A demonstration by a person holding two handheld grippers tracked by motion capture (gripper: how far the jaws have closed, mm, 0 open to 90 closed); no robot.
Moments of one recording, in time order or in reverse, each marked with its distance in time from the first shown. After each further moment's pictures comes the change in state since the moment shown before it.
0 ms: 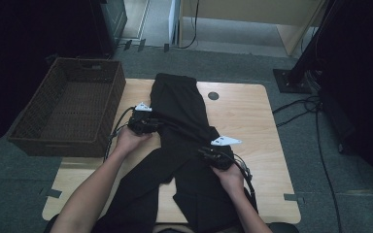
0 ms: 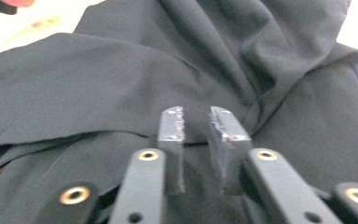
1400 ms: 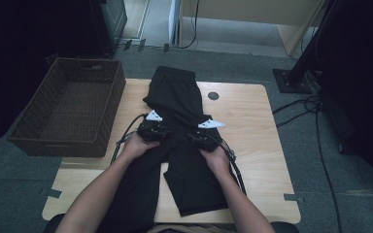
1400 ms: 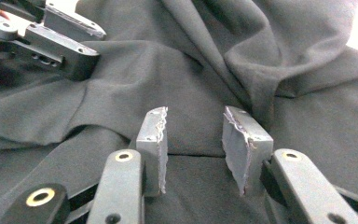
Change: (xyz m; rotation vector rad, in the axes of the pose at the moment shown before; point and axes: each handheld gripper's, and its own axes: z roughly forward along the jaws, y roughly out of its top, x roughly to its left) left arm -0.010 -0.003 0.034 0.026 -0.005 0.102; right arm -0.018 0.043 0.071 -0.006 -0.090 -0.004
